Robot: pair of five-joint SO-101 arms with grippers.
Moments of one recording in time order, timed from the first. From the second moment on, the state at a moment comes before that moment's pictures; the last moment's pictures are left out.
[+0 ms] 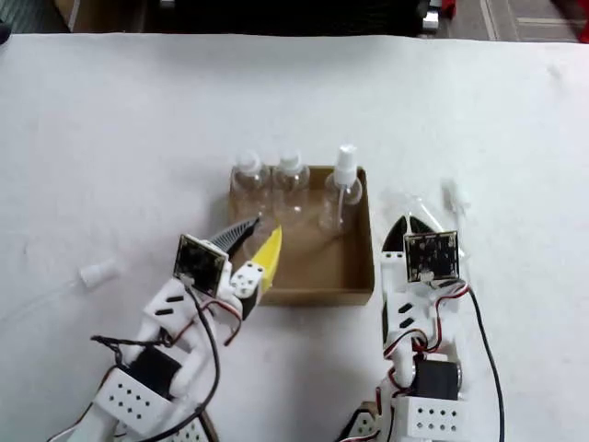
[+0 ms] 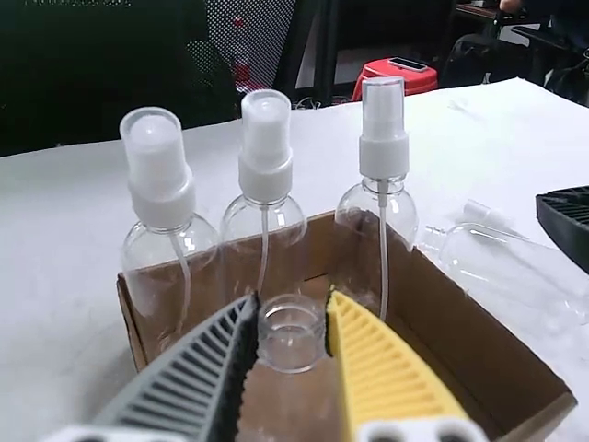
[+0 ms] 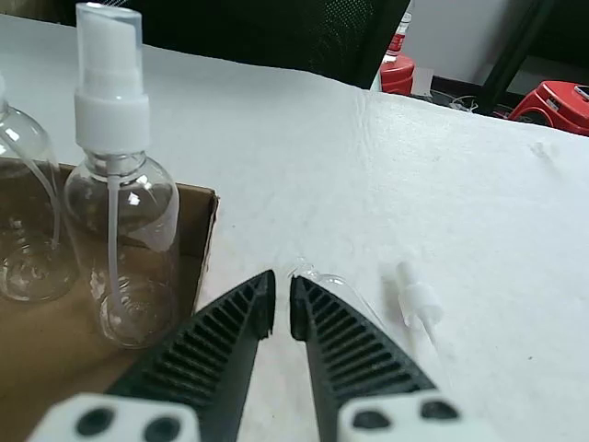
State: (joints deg) left arm 24.2 -86.7 97.6 14.8 5.3; right arm 1.4 -102.8 96.4 33.7 14.6
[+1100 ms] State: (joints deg) left arm 23.8 -86.3 85.7 35.9 5.8; right arm 1.4 -102.8 96.4 33.7 14.6
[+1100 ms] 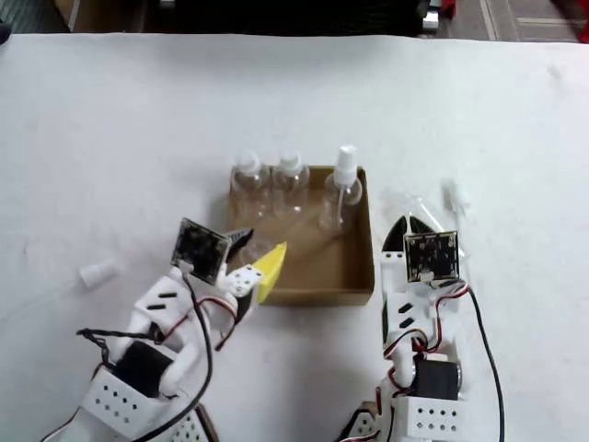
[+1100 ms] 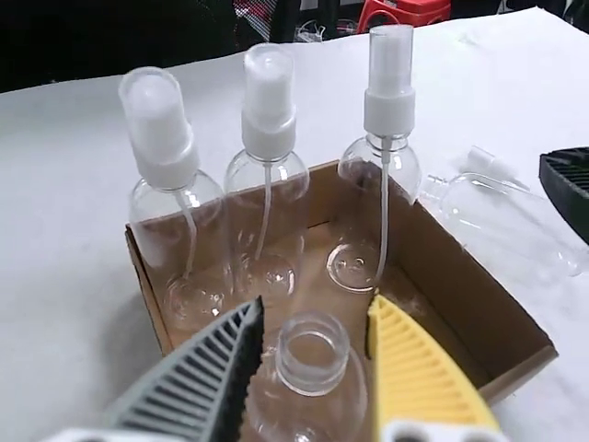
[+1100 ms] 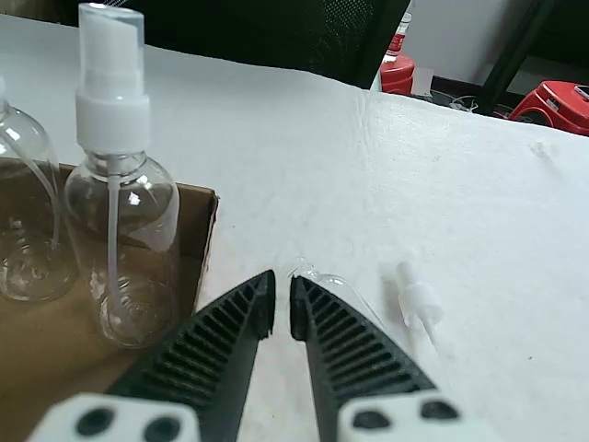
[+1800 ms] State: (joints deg) left arm 10.2 -87.1 58.8 61.8 5.8; right arm 1.4 -102.8 96.4 33.7 14.6
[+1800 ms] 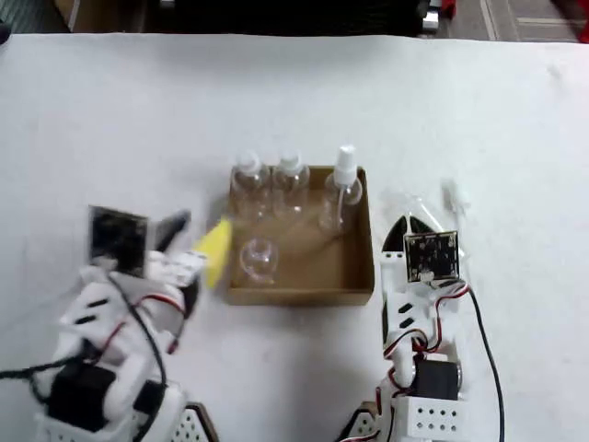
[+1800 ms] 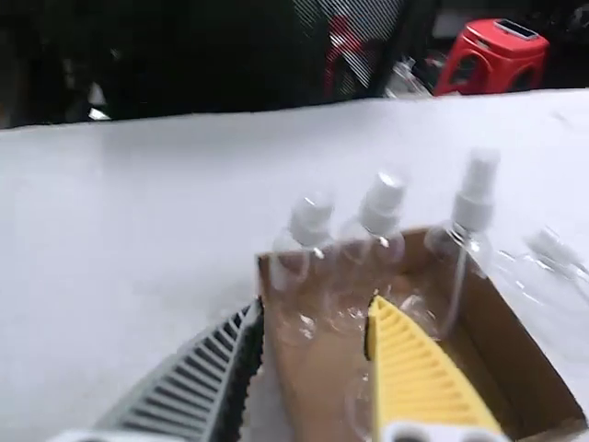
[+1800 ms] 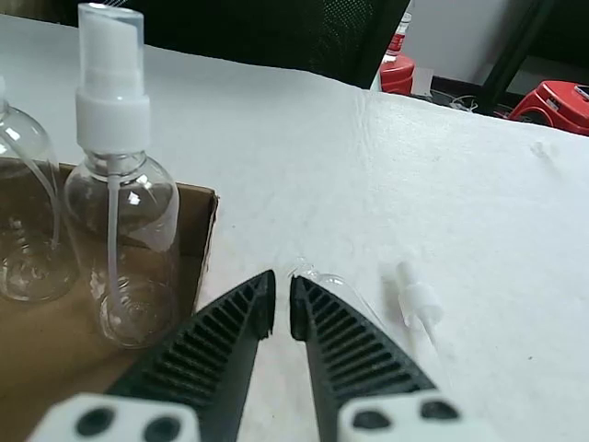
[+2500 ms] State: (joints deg) left arm -28.9 -51.5 48.9 61.8 -53.3; right arm 1.4 -102.8 96.4 33.1 14.6
